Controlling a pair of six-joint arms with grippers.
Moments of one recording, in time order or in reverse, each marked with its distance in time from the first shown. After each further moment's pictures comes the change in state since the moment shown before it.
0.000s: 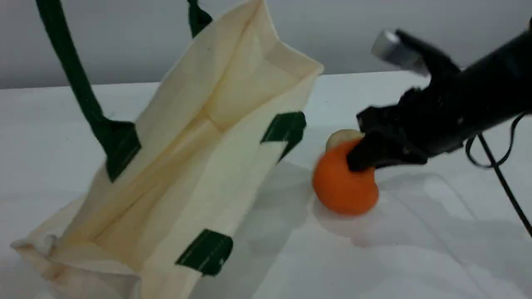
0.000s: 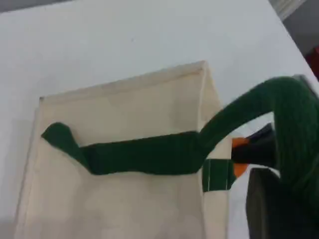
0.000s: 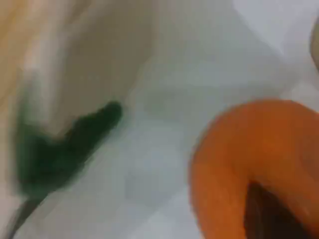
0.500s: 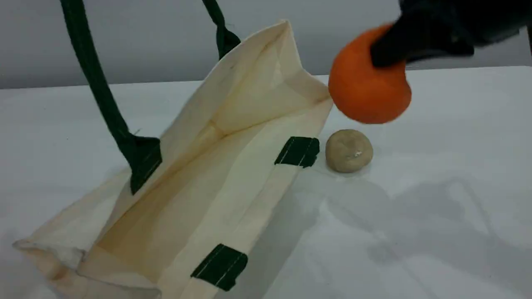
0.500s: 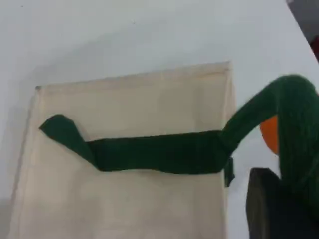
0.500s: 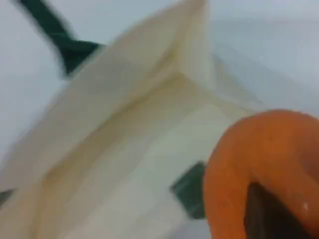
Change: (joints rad) left arm -0.001 0.072 0.000 -0.039 -0.013 0.035; right arm 0.001 -0.396 0.023 -0.250 -0.008 0.266
